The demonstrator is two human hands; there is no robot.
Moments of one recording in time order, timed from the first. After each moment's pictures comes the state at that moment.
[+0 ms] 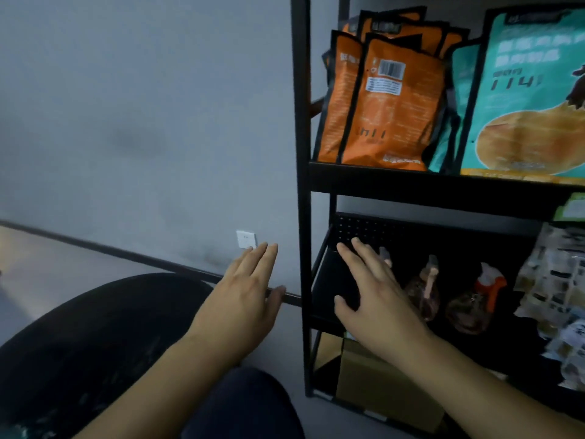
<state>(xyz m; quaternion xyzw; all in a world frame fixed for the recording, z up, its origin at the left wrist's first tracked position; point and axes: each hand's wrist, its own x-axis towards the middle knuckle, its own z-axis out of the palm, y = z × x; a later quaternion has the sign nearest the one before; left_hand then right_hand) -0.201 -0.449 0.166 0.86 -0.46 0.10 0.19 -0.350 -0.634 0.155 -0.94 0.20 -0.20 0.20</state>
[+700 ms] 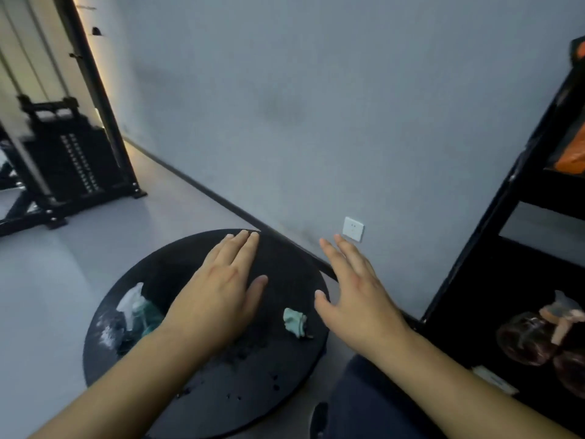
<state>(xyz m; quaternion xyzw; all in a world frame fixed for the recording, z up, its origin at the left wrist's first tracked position) -0.146 -0.220 0.155 0.95 -0.24 0.14 0.17 -0.204 -0.444 0.147 -0.96 0.01 -0.12 0.24</state>
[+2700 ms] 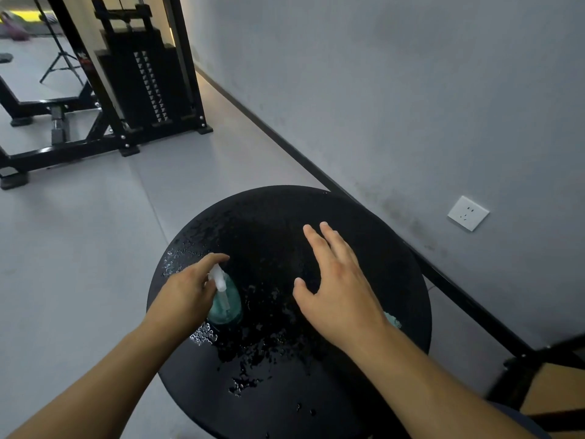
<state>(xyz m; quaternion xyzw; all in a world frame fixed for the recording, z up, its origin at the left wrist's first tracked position) -0.013 -0.030 -0.021 0.95 0.03 -0.01 0.30 -0.038 -0.284 0.050 -0.95 -0.08 -0.01 0.29</state>
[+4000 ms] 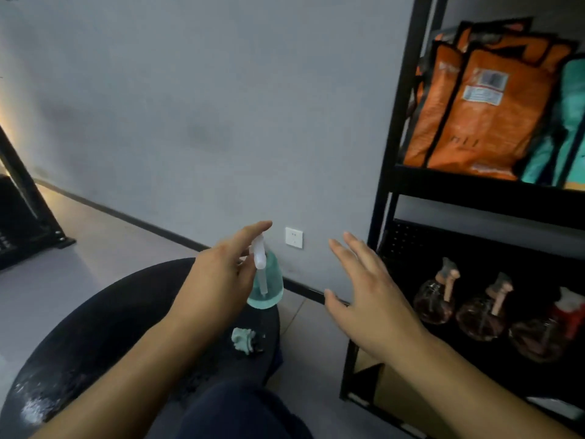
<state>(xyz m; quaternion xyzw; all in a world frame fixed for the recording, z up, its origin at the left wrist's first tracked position) -0.166 -0.319 0.200 0.86 -0.34 0.11 0.37 -0.292 -0.527 0.179 -0.95 0.10 -0.20 0.21</state>
